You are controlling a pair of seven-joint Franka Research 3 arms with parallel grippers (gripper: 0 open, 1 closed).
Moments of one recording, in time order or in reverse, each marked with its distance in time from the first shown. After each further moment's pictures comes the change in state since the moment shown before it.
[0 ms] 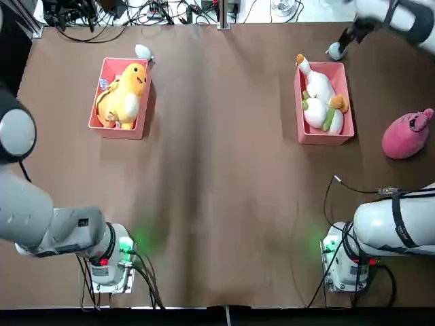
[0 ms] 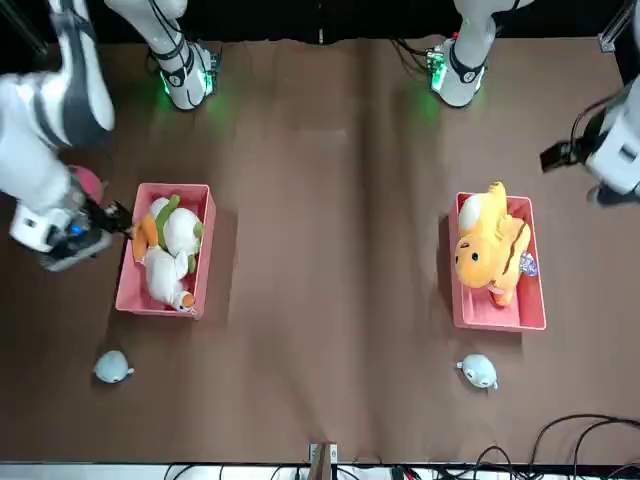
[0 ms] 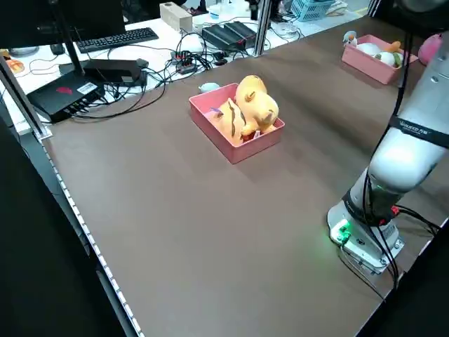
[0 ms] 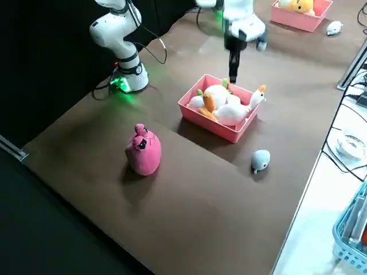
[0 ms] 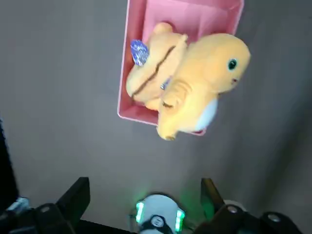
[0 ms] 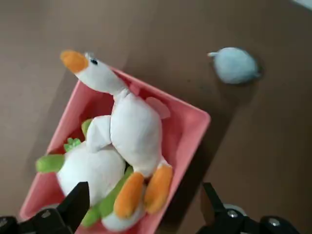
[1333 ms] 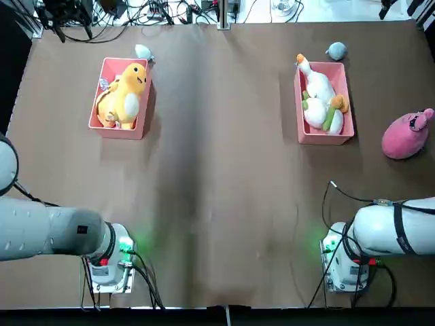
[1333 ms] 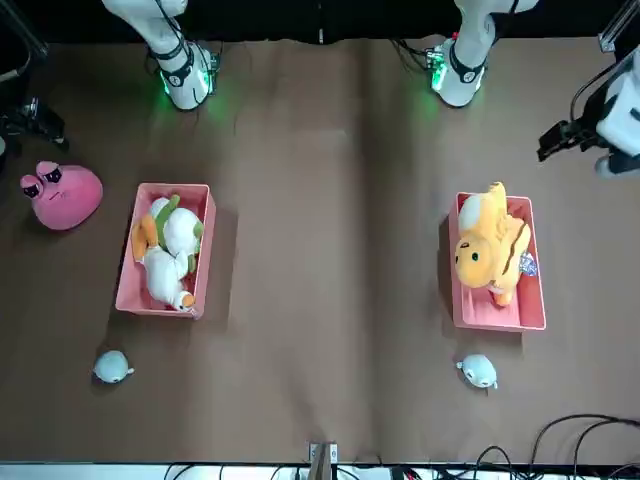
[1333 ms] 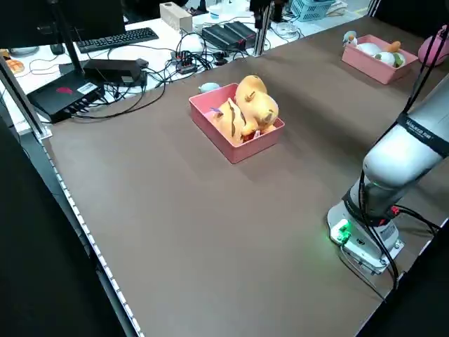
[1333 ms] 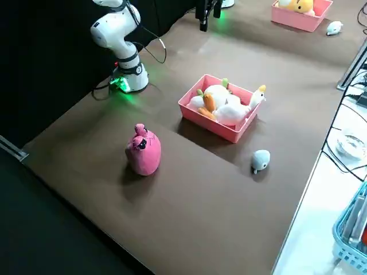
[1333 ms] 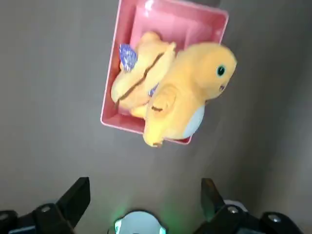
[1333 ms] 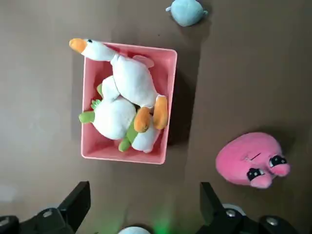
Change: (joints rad) left arm -0.154 -0.199 0.217 -0.275 -0.097 0.211 0.000; right arm 0.097 -0.162 -0.142 0.312 0.009 -0.583 0.281
